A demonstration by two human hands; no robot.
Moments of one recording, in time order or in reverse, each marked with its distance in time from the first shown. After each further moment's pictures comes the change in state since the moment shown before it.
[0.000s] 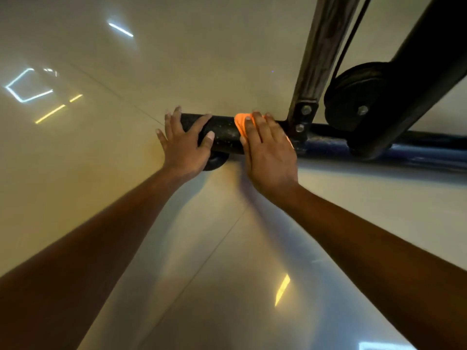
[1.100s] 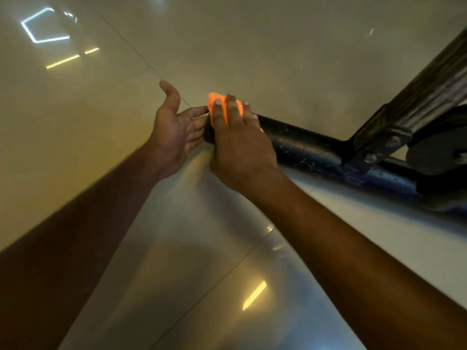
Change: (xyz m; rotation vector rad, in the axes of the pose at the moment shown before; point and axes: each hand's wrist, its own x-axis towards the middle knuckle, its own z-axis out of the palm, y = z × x) left_hand 0.033 -0.074 -0.040 -1.307 -0.283 -0.451; right_hand 0.073 -0.127 0.003 -0.028 -0.489 -0.186
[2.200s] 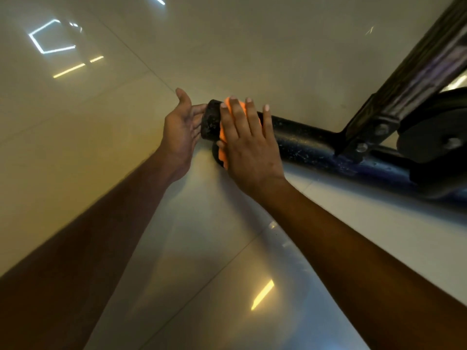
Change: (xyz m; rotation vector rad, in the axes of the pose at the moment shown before) left_hand -0.012 -0.015 0.024 0.093 0.155 0.194; right_hand -0.005 0.042 0.058 -0.253 0.345 -0.076
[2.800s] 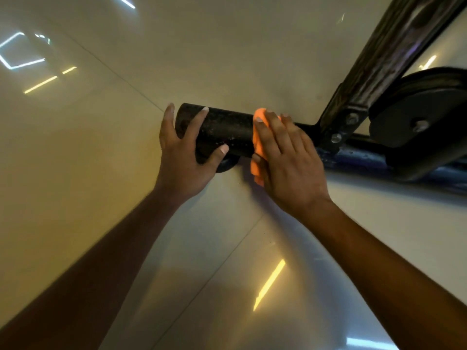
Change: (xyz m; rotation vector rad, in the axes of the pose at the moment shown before) left_hand -0.023 -0.046 0.021 0.965 0.087 0.526; right_hand -0.077 0.082 -0.010 0.105 0.035 0.111
